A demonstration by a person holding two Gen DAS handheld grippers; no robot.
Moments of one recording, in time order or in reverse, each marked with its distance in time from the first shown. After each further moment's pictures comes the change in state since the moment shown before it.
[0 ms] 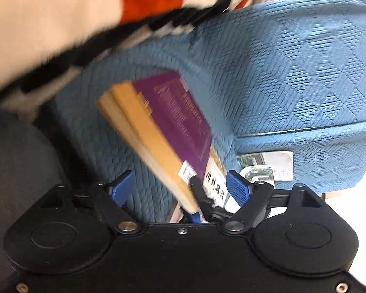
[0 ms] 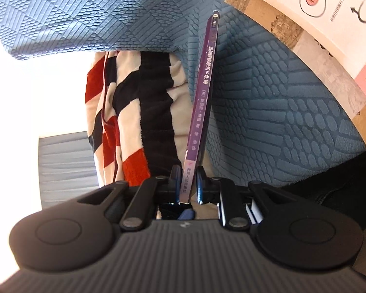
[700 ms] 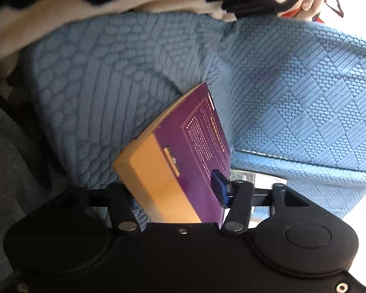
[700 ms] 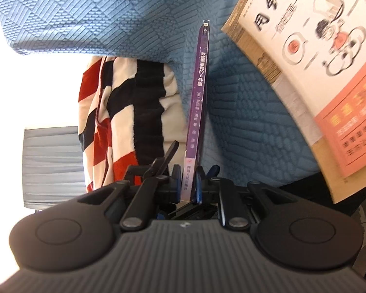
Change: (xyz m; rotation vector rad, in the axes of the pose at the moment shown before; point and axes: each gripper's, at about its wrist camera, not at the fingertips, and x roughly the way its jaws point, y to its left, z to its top) left arm 0.074 0.051 0.025 -0.231 0.055 -0.127; right arm -0.038 0.004 0.014 -0.074 -0.025 -0.088
